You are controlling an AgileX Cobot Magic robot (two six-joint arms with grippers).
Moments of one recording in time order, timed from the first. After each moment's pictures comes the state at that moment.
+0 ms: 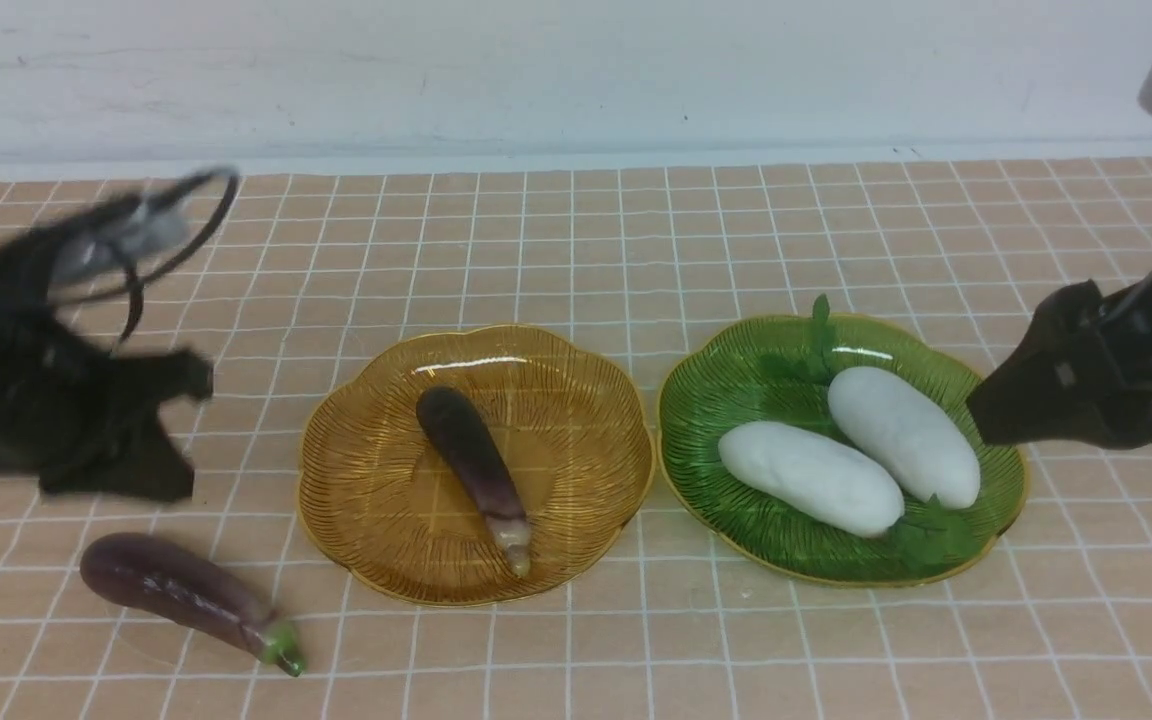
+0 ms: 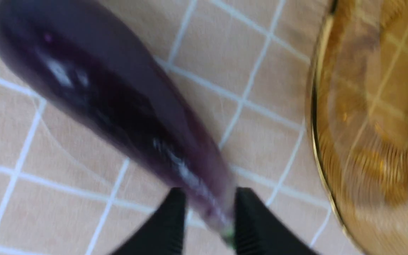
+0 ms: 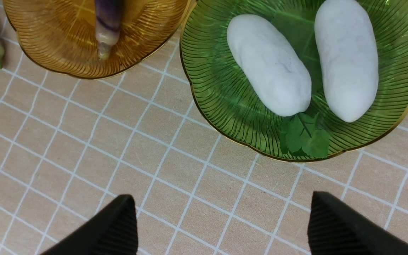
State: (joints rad) right arm 0.33 1.22 -1.24 0.24 1.26 -0.08; left arm 0.13 1.49 -0.84 -0.48 0.75 -0.08
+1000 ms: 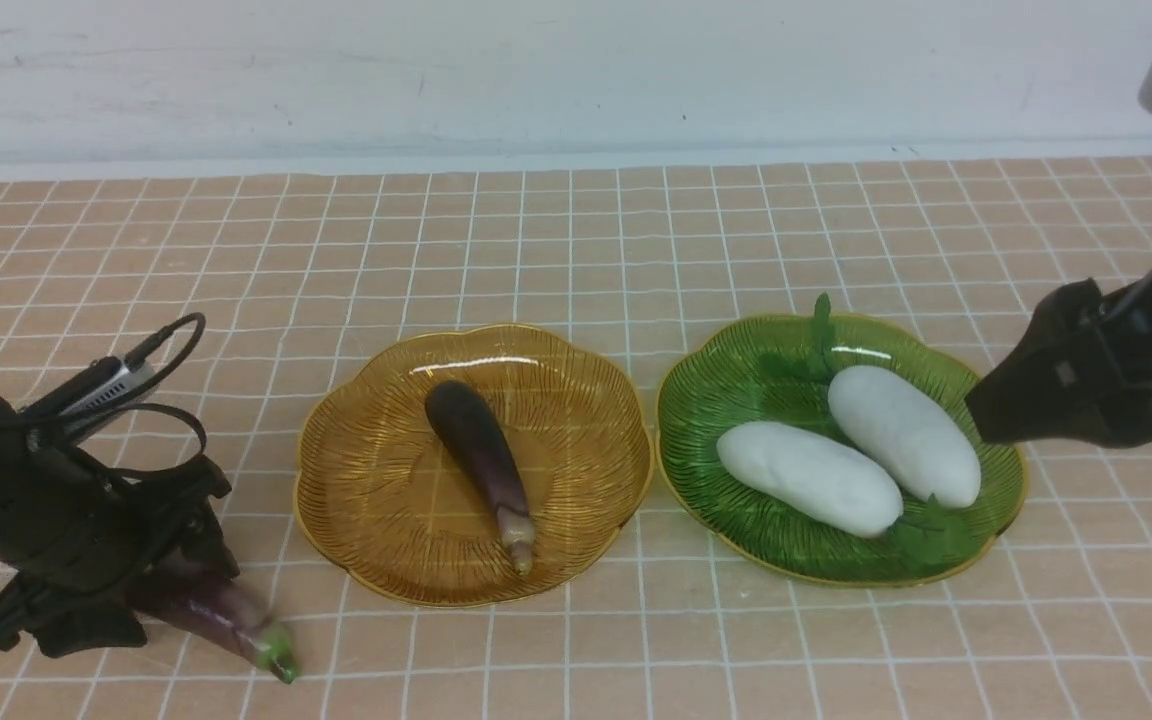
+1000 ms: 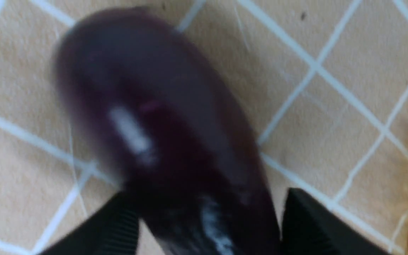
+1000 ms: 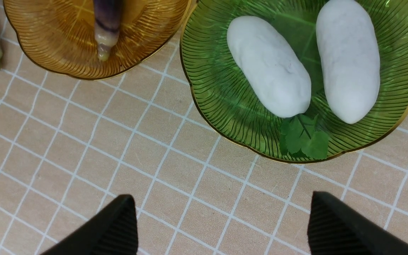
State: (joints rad) right arm 0.33 1.22 -1.24 0.24 1.26 -0.09; left arm 0.13 1.67 -0.84 -0.41 0.59 -0.26
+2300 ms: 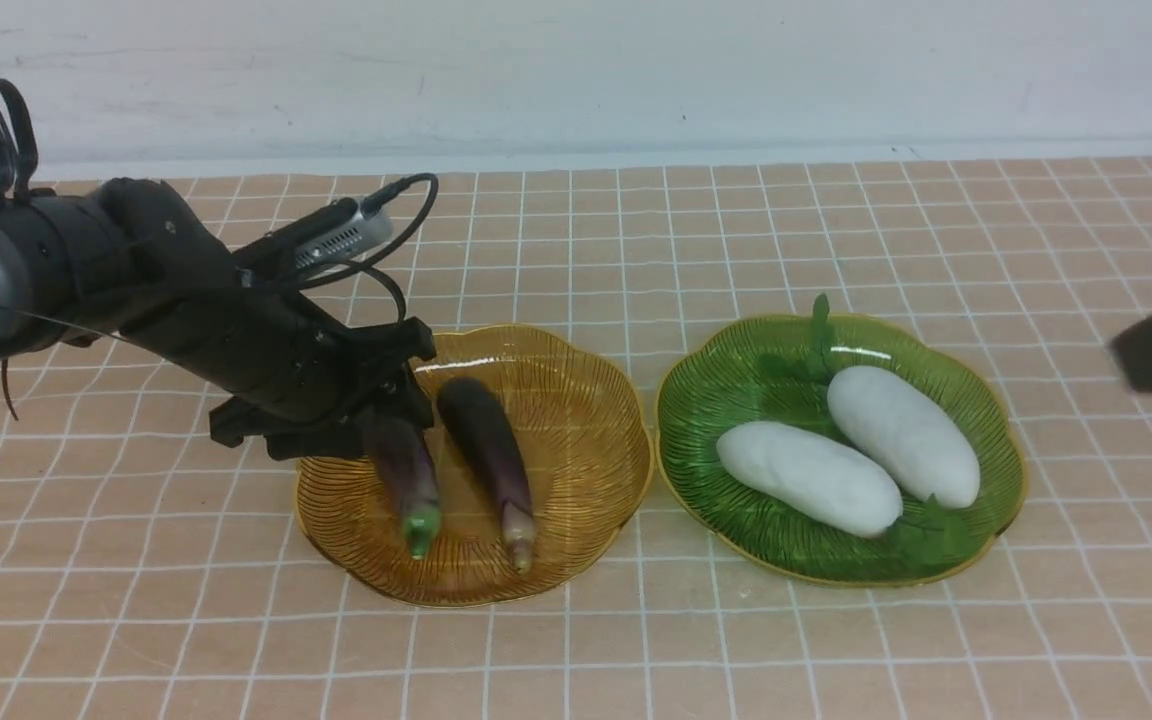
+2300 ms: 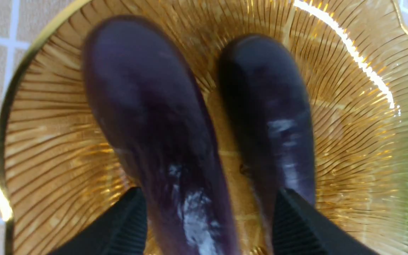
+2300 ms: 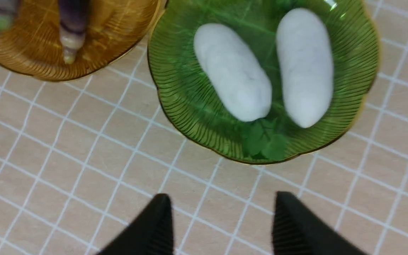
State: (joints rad) right arm 0.33 1.05 -1.24 0.12 1.26 -0.08; left arm -0.14 1.82 -1.21 -0.56 0.64 -0.02
